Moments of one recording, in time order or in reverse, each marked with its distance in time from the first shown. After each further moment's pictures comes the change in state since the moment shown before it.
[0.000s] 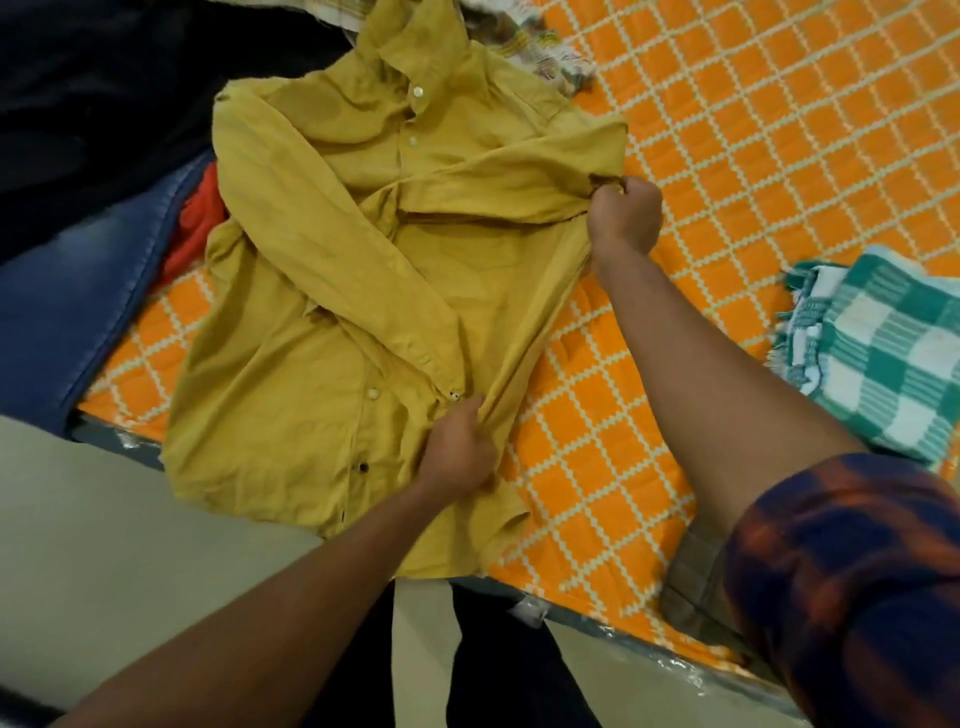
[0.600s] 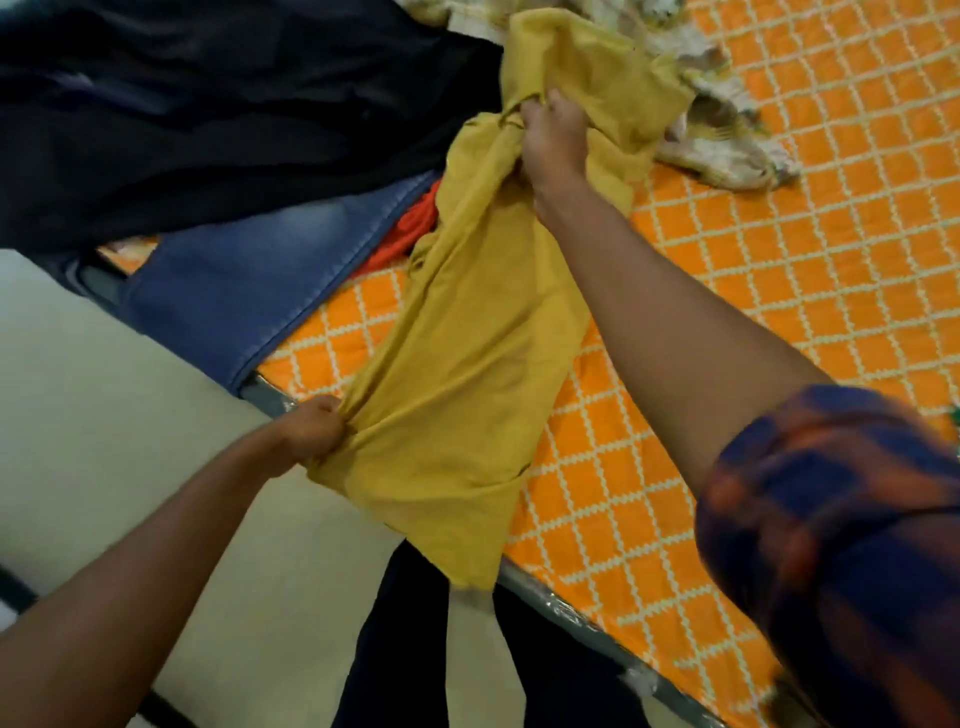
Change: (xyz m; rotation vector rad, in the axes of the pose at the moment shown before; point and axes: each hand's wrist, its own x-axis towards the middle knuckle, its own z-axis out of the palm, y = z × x) left_hand -0.023 -0.165 -0.294 -0.037 -0.129 -0.456; right_hand -0.156 -0.195 0.220 0.332 -0.511 -0.281
